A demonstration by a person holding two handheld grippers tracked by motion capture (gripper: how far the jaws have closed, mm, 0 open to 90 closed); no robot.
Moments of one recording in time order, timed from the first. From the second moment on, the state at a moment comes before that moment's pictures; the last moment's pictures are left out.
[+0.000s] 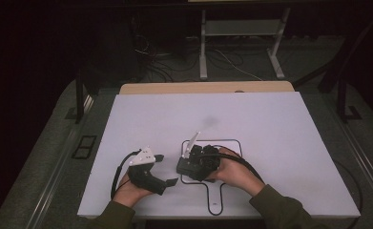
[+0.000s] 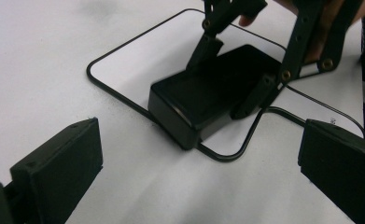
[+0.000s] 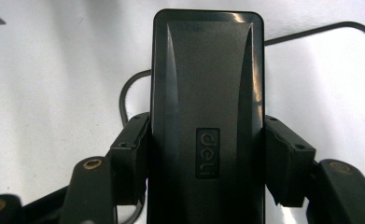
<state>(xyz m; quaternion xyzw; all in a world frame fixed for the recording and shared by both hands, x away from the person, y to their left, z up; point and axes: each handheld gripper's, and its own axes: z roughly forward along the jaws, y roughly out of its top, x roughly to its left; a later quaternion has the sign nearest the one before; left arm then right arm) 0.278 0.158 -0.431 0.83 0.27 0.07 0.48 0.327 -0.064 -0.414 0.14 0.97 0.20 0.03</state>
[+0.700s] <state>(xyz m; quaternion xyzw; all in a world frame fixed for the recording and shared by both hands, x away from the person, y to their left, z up) 0.276 0.161 -0.434 0.83 0.27 0.07 0.48 0.350 -0.109 -0.398 0.19 0.95 0.25 0.03</state>
